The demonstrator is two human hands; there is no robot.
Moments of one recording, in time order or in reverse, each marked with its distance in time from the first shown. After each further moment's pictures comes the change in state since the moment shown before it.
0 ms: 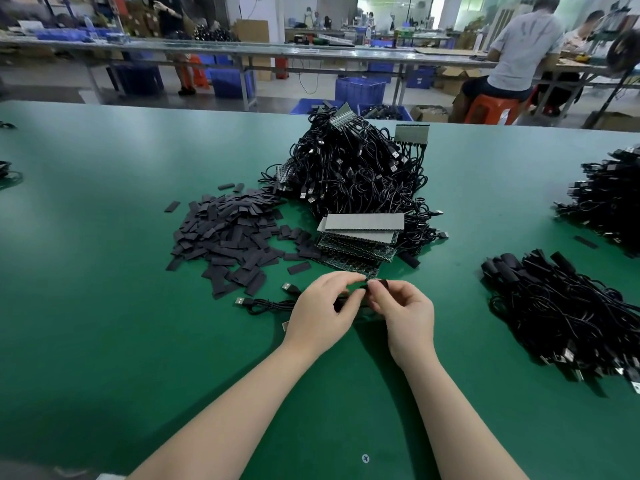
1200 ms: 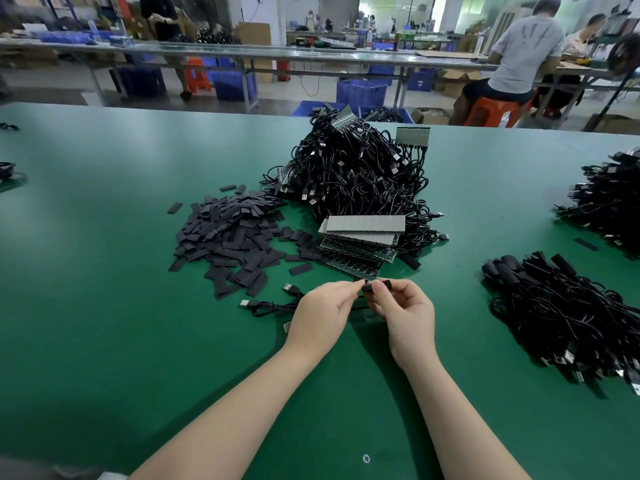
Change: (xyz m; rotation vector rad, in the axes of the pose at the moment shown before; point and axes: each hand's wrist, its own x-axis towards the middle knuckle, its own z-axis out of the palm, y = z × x) left_hand 0.000 0.002 -0.001 0.099 -0.014 0.048; right_hand -0.003 -0.001 0.001 0.036 0.012 -0.019
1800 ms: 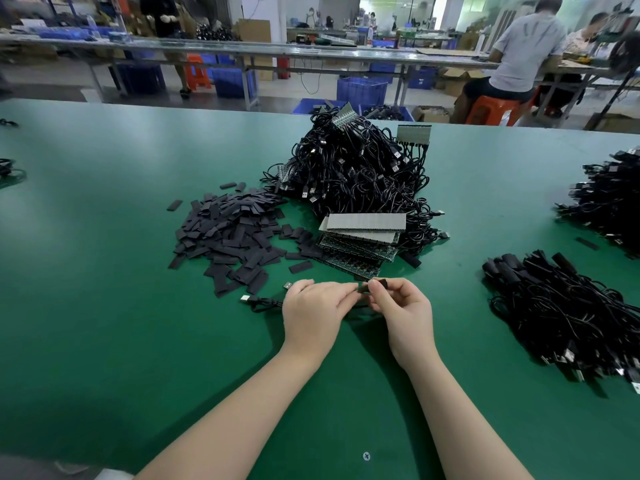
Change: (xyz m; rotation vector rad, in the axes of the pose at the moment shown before) left_hand -0.004 -0.001 0.003 0.285 0.252 0.054; right_hand 0.000 0.000 -0.001 -0.062 -0.083 -0.018
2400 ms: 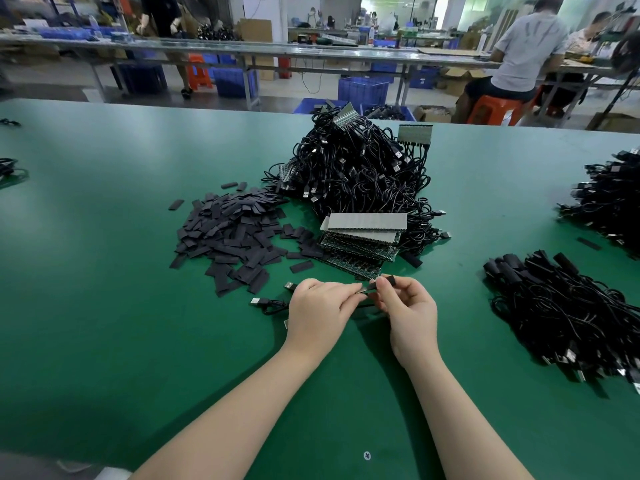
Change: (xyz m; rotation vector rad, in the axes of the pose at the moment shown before) left_hand 0.001 -0.002 0.002 -0.060 -0.057 0.048; right_hand 0.003 0.003 -0.002 0.076 0.098 0.024
